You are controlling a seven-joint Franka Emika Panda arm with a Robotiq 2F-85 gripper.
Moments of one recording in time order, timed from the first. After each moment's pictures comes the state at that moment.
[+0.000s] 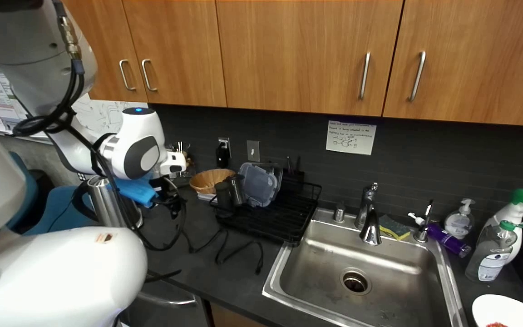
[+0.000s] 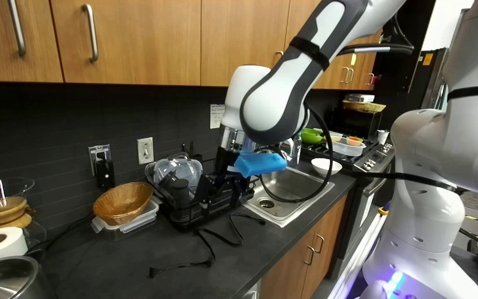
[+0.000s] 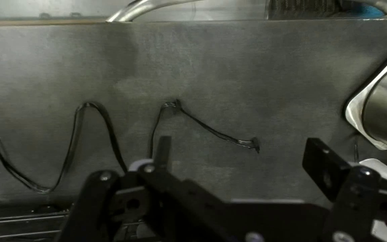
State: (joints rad) arm 0.58 -0.12 -0.10 -2.76 0.26 2.79 0.29
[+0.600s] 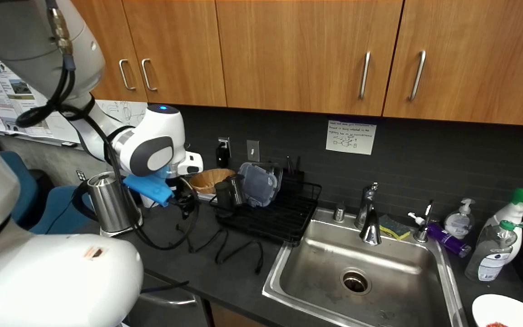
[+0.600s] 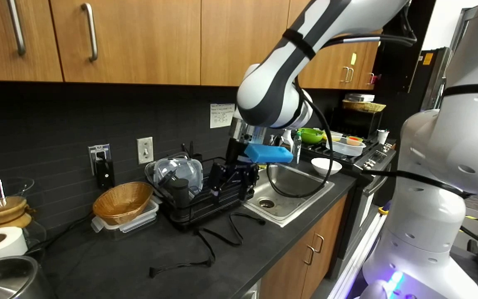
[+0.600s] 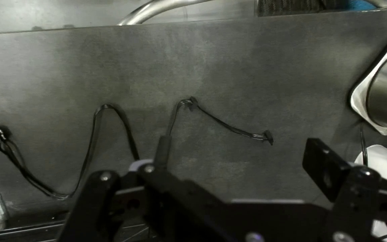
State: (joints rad) arm 0.35 -0.15 0.02 -2.76 0.47 2.72 0.05
